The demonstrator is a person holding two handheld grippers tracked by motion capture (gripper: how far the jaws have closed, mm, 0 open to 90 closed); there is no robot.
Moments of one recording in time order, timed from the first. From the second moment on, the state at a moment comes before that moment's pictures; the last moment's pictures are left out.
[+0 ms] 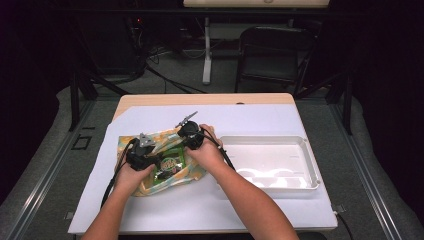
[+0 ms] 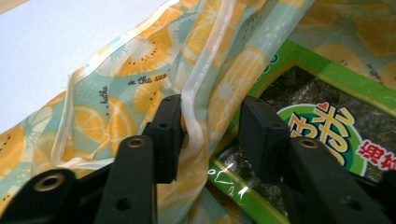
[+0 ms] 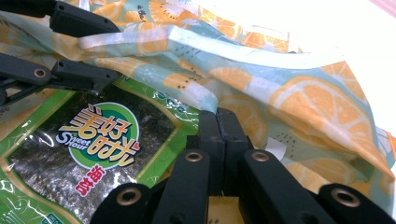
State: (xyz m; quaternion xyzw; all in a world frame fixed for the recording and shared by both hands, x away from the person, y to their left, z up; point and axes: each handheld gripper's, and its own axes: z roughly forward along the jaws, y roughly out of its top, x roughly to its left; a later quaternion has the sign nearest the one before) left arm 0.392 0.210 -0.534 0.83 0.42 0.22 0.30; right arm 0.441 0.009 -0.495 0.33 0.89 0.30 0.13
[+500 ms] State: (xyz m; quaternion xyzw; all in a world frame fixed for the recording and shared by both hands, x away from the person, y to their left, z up) left arm 0.391 0.214 -0.531 0.83 0.41 0.23 0.30; right arm 0.443 0.012 -0.499 0.34 0.88 0.30 0.13
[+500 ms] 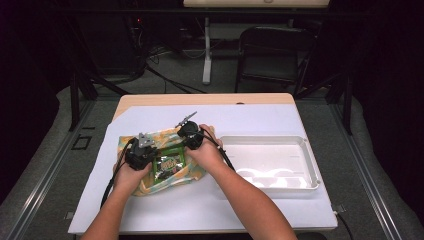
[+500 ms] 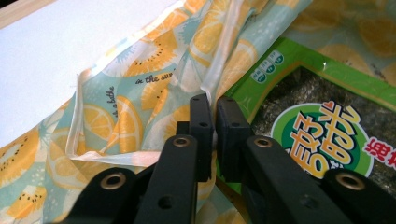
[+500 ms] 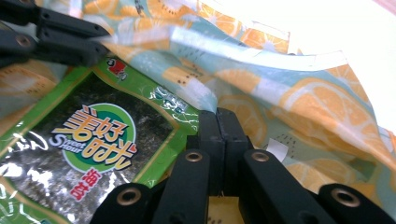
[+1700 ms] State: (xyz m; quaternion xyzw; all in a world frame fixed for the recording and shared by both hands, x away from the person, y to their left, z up) left arm 0.433 0.243 -0.551 0.79 0.49 0.14 0.33; right arm 0.482 0.031 -0.543 0.38 0.88 0.26 0.12
